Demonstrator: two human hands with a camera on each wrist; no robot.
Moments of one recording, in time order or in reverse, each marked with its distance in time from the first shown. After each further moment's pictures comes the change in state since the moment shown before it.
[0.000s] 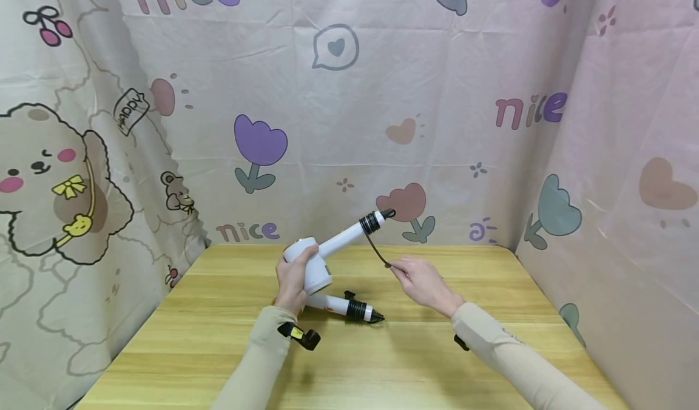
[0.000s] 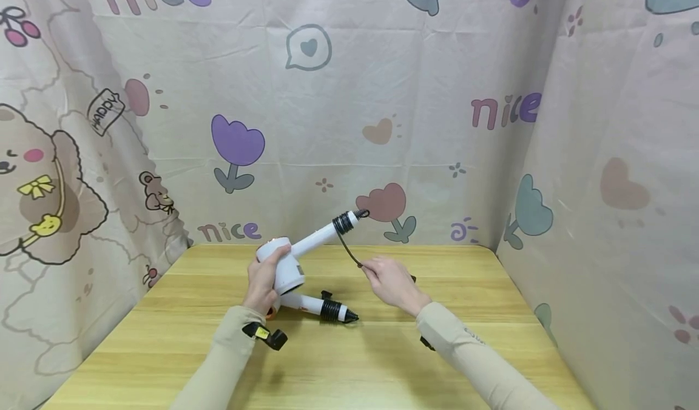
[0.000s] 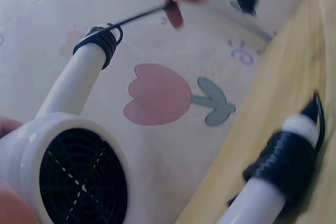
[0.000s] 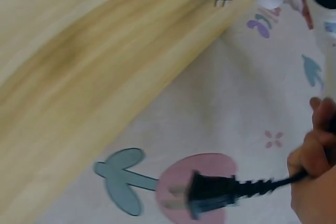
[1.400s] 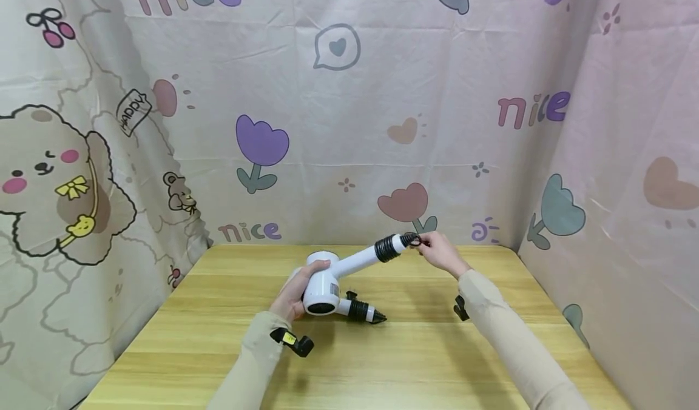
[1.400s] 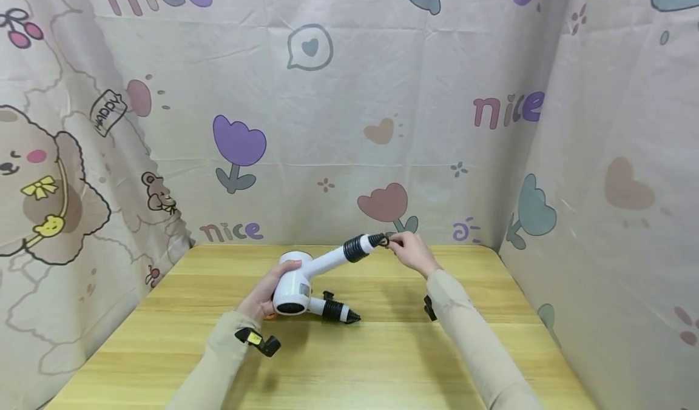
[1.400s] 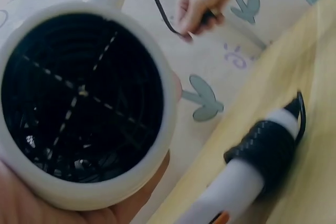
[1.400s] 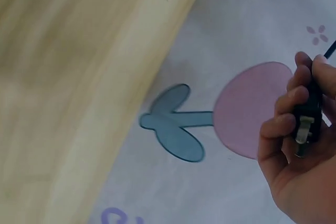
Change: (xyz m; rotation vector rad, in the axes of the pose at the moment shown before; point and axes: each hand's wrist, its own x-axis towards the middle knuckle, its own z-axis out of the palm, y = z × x) left_hand -0.003 -0.014 -0.016 0.111 -0.478 -0.269; right_hand 0.036 0.081 -0.017 0.192 -0.152 0.388
